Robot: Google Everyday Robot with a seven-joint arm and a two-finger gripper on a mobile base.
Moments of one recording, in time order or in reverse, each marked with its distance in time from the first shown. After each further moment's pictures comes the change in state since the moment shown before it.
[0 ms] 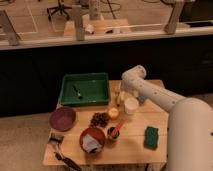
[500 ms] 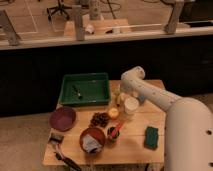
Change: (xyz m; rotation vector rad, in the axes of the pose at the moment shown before) arm -0.009 -0.001 0.011 -0.014 -0.032 -0.049
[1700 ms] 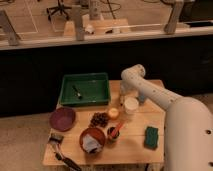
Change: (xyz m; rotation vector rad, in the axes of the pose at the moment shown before) arm 0.002 -0.004 -0.013 0.039 -0.040 0.042
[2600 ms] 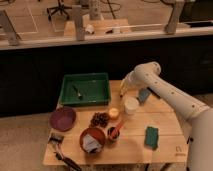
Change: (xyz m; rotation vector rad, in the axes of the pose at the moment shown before) arm 0.032 -0.006 -0.084 0.274 0.142 0.252
